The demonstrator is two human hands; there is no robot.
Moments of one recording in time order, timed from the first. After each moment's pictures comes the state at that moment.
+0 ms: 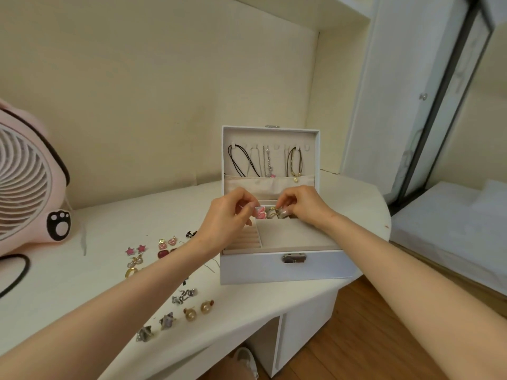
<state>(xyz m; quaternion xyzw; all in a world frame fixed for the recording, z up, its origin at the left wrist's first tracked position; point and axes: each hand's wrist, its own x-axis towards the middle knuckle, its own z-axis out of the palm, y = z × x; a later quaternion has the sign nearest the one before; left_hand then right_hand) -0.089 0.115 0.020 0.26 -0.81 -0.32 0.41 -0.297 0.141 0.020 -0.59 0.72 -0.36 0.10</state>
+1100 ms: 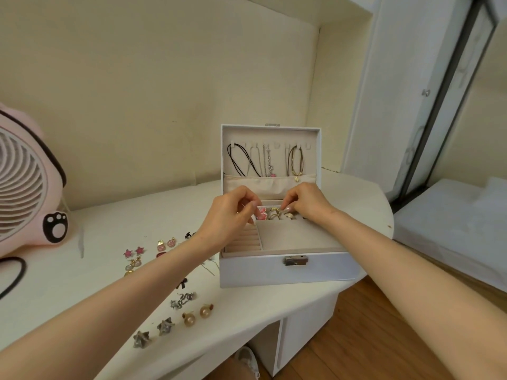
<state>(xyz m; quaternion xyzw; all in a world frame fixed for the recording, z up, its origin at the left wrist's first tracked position) -0.094 0.112 0.025 0.25 -0.82 -0.32 0.39 -0.301 0.132 0.025 -0.57 0.77 -0.28 0.03</state>
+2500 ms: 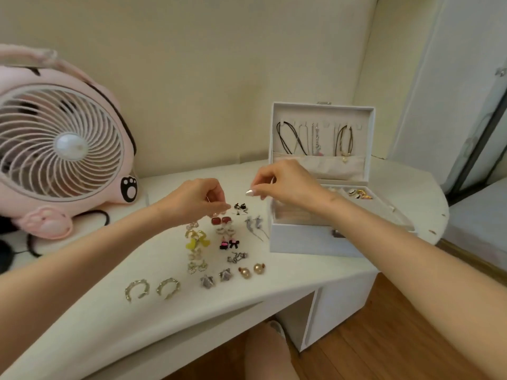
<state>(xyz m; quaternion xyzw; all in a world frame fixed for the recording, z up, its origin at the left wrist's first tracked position) 0.042 0.100 0.033 0.40 -0.87 -0.21 0.20 -0.151 0.151 0.051 -0.73 0.62 -0.29 0.07</state>
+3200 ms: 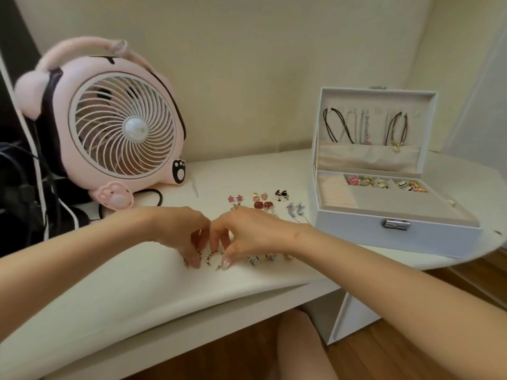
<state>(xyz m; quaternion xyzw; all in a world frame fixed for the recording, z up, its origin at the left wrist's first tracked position) 0.131 0.126 0.015 0.48 -0.85 -0.16 -0.16 -0.026 0.165 0.001 -0.87 0.46 -0.07 0.14</state>
